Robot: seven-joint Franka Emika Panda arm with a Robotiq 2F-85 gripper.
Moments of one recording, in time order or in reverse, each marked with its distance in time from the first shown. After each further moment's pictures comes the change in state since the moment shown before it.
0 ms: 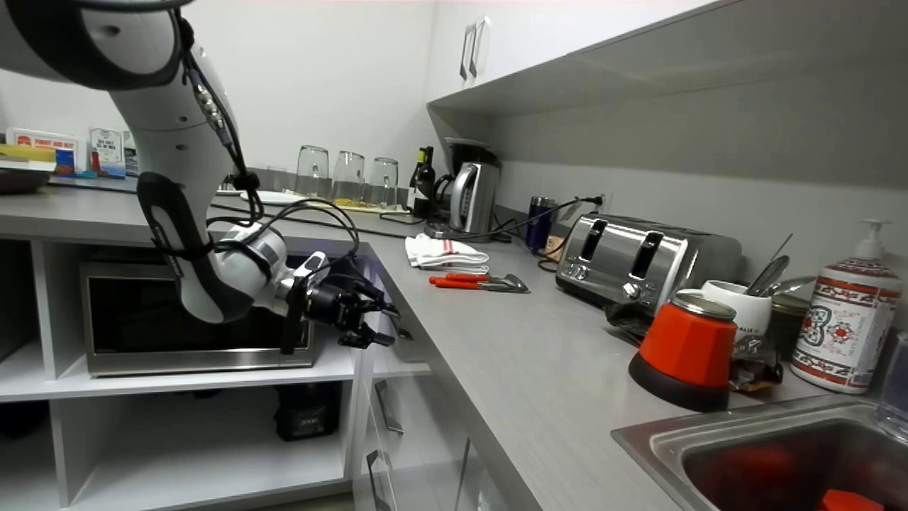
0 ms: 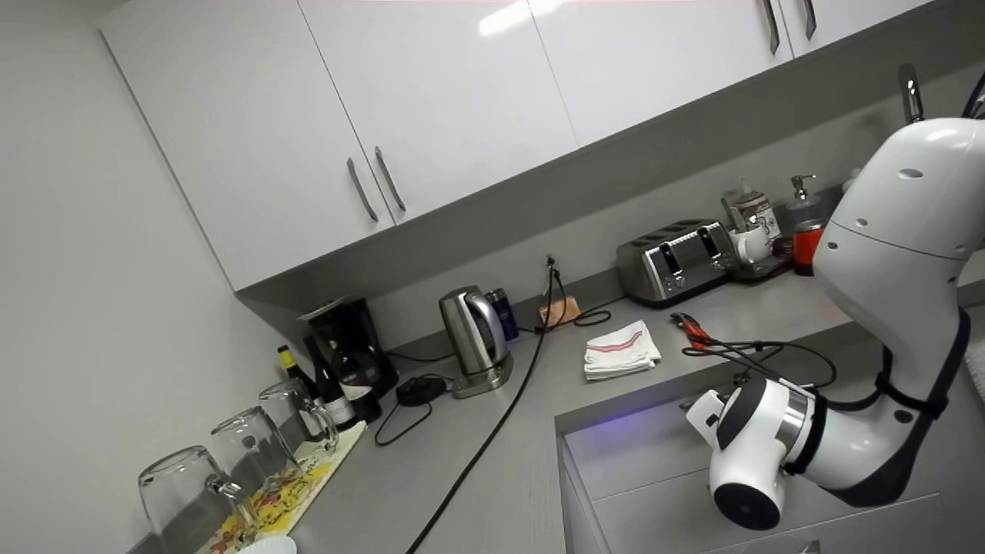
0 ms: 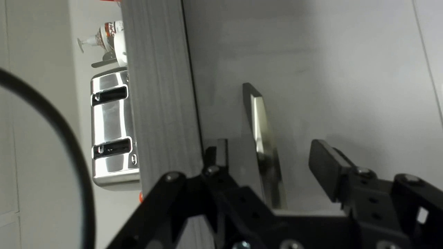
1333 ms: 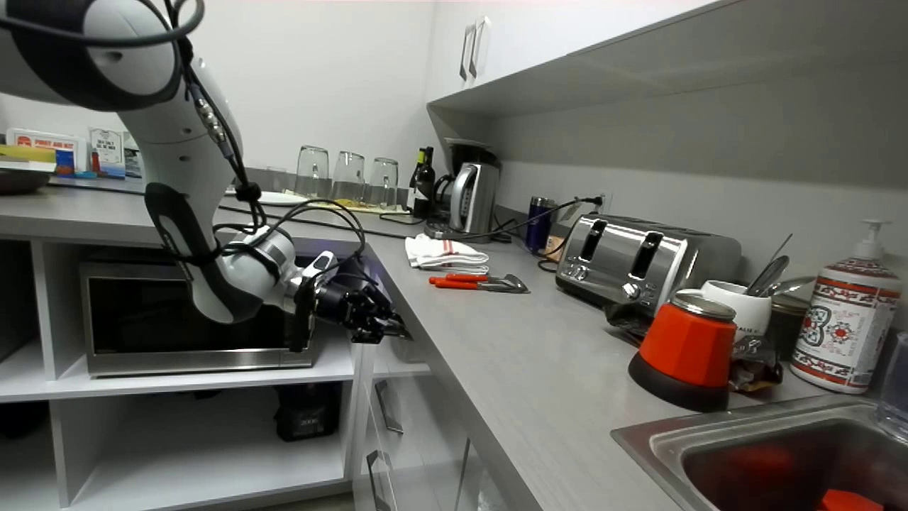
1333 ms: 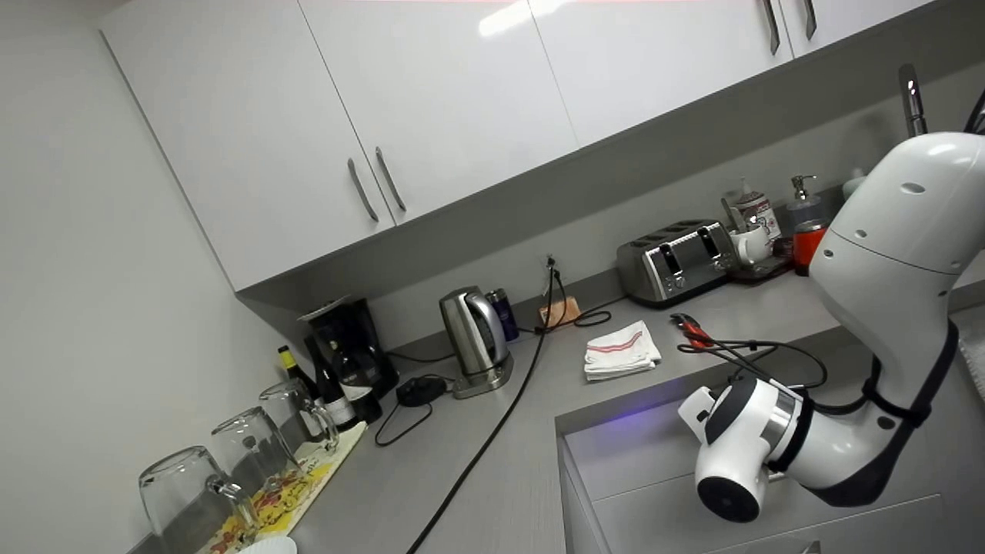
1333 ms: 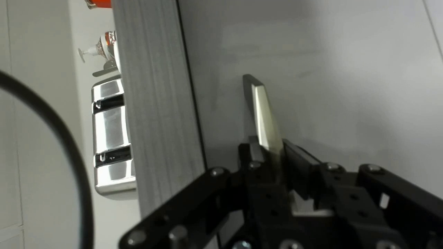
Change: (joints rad) arm 0.015 0.053 -0.035 0.105 0.052 0.002 -0.019
